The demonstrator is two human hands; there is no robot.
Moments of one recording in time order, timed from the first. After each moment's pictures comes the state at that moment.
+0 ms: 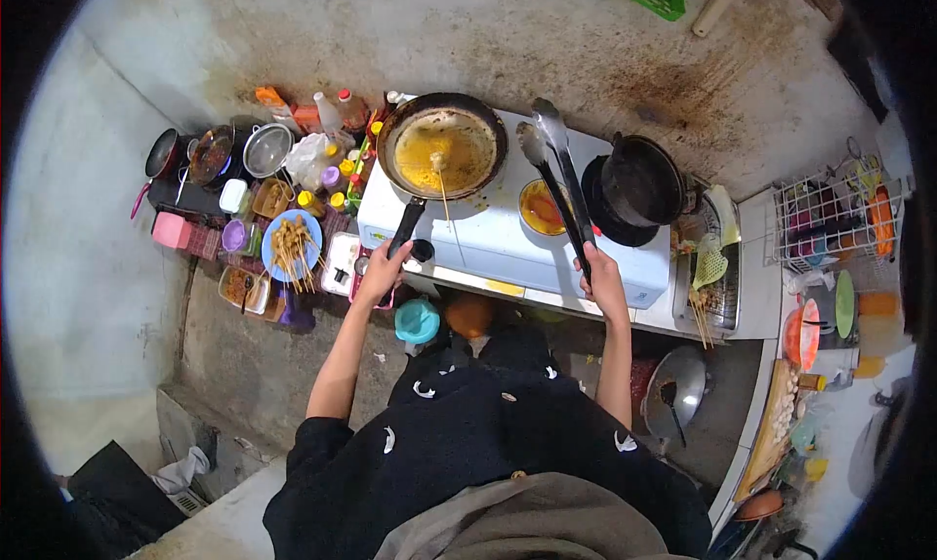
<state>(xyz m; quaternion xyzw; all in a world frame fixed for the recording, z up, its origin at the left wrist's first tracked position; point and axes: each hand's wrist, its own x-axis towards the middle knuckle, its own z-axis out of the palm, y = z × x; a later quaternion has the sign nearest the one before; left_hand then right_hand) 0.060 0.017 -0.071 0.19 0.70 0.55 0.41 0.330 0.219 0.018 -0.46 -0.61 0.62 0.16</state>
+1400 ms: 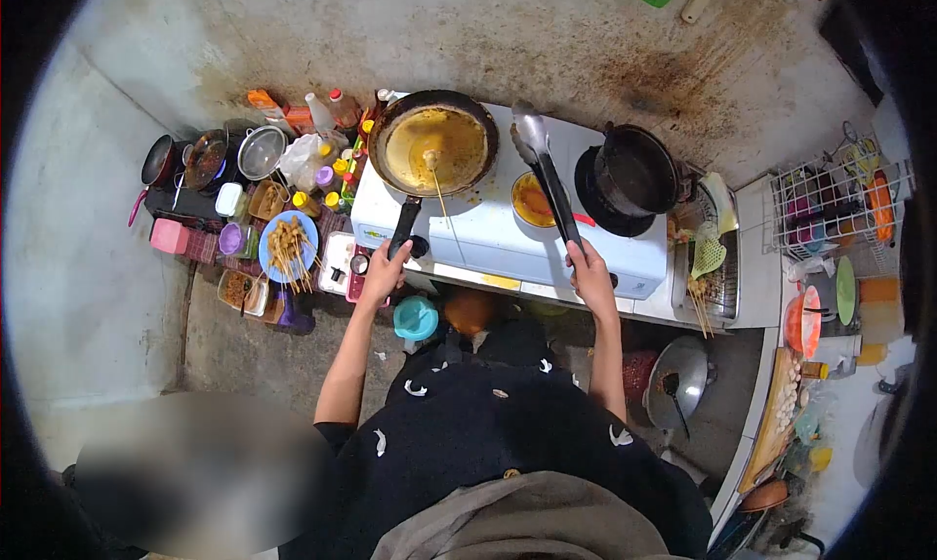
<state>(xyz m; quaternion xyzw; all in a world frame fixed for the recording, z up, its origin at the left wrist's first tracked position) 0.076 0.021 -0.077 0.19 0.71 0.56 0.38 0.338 0.218 -0.011 -0.48 -0.66 0.57 0.14</state>
